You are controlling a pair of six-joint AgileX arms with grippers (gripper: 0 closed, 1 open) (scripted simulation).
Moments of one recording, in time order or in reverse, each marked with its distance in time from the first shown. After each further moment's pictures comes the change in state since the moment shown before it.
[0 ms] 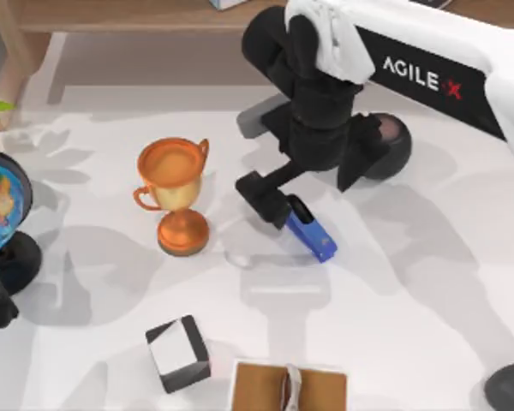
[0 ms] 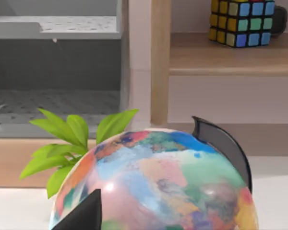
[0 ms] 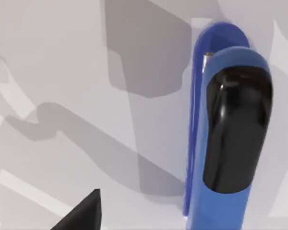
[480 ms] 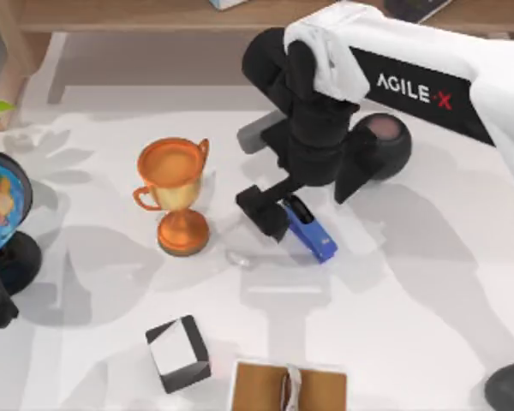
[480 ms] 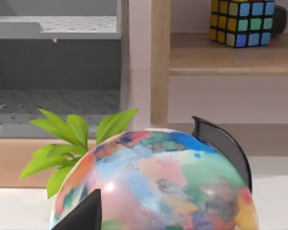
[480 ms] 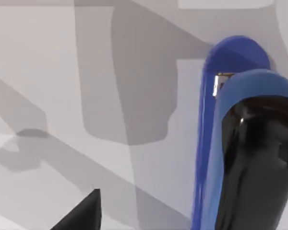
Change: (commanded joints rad) left arm 0.000 0.000 0.000 0.000 0.000 0.000; right arm -0.005 0.015 -0.077 0.092 0.000 -0.004
